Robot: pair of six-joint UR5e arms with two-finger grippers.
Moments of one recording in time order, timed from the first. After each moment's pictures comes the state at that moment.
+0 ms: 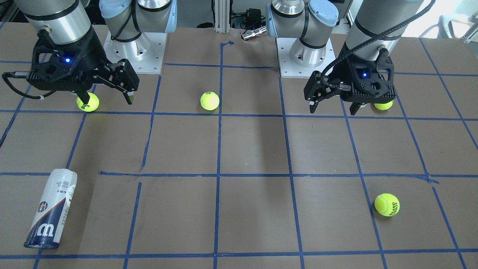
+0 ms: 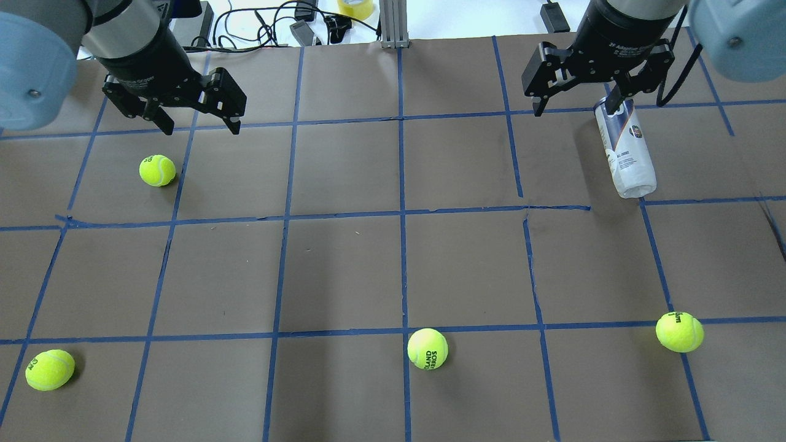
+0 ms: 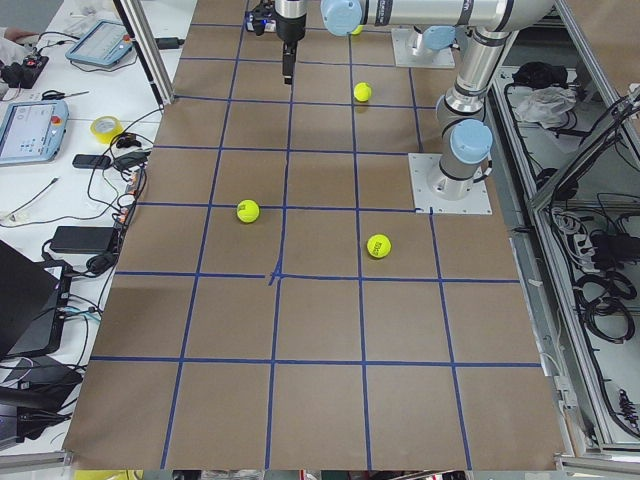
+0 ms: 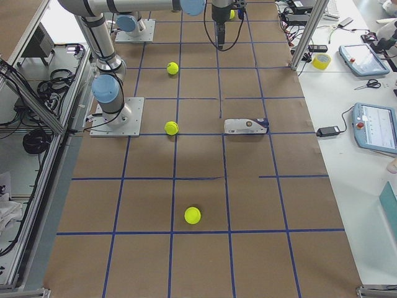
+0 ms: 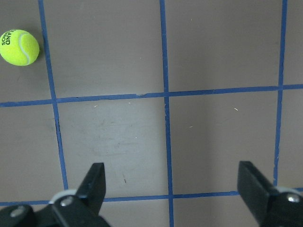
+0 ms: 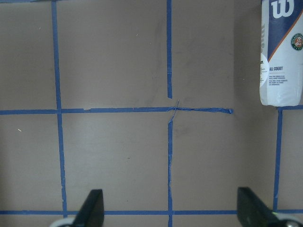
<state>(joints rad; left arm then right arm) -1.55 -1.61 -1.54 -1.50 1.58 0.06 1.58 -1.53 1.49 -1.59 -1.54 0.02</state>
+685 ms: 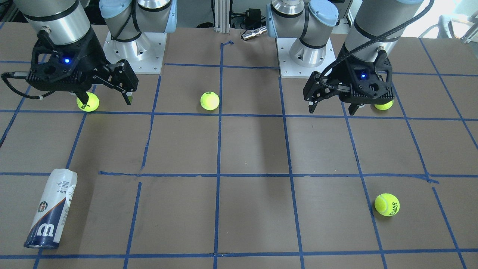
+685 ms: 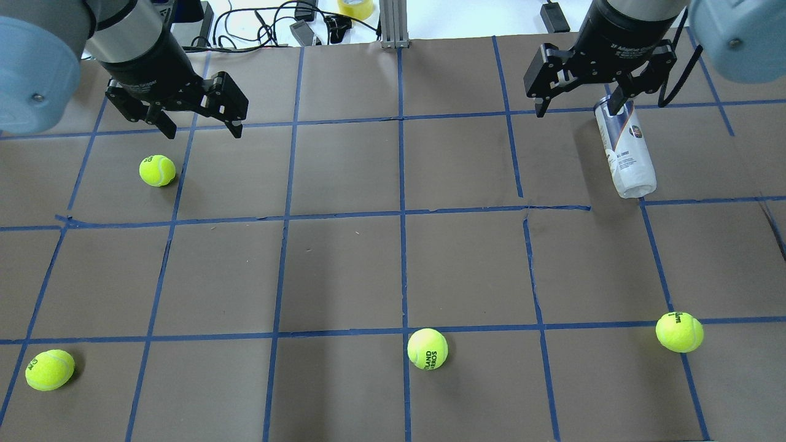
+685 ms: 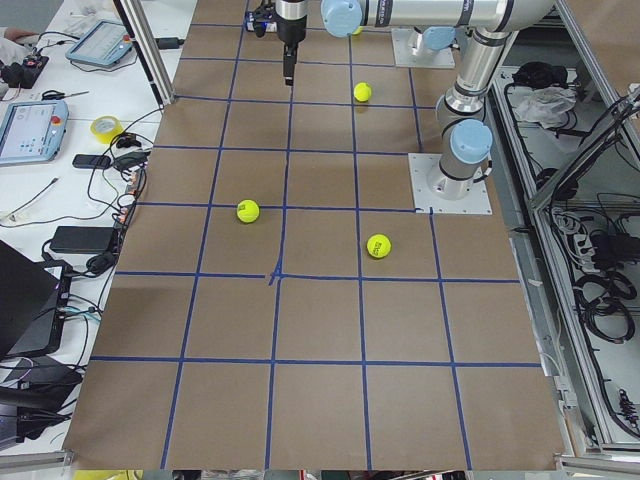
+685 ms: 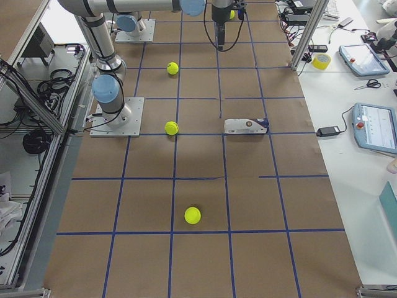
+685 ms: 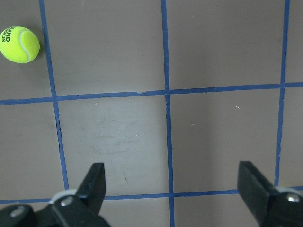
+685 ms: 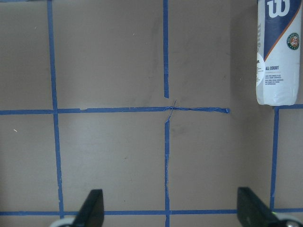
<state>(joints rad) -1.55 -1.61 -1.55 -1.50 1.57 0.06 1.58 -1.53 1.50 -1.59 -1.55 0.02</state>
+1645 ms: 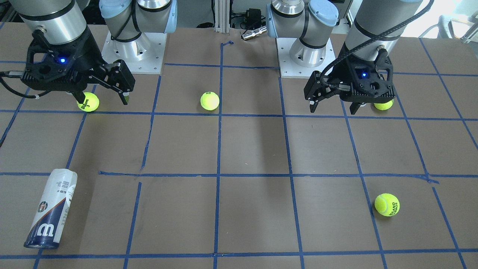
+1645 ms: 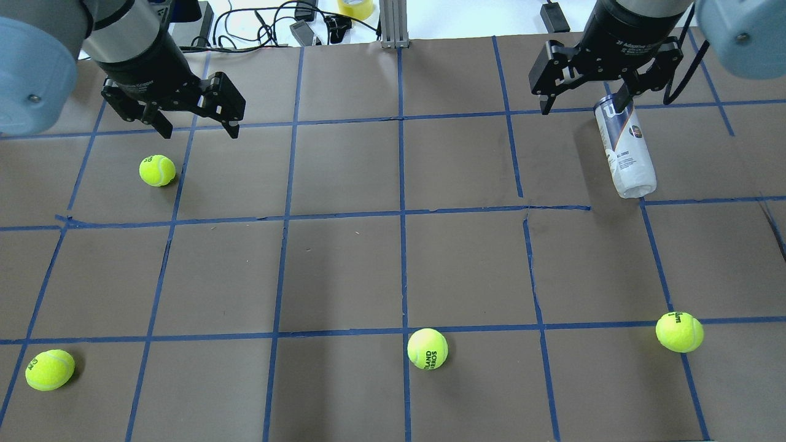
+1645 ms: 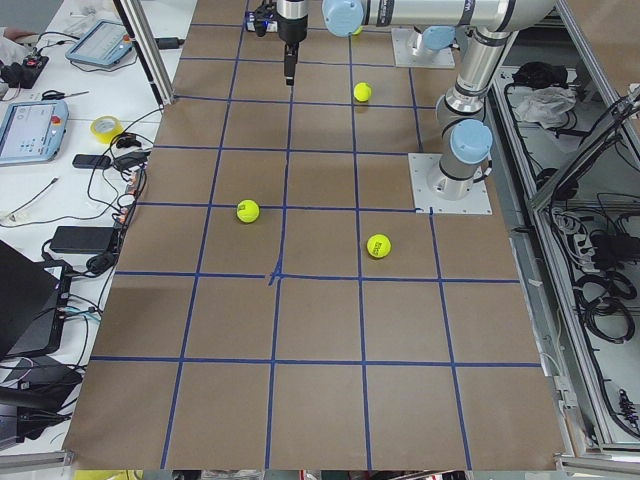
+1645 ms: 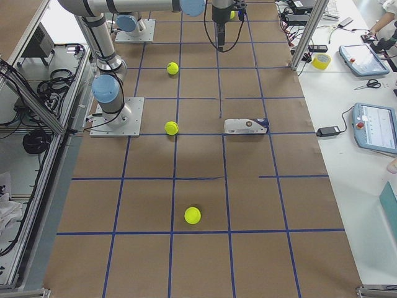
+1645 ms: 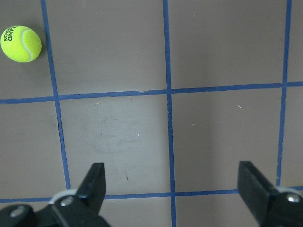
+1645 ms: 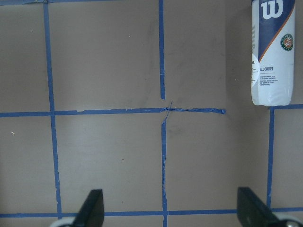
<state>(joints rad) -1.55 -1.60 -1.55 -1.51 1.59 0.06 1.57 -1.53 1.49 -1.58 -1.56 0.02</state>
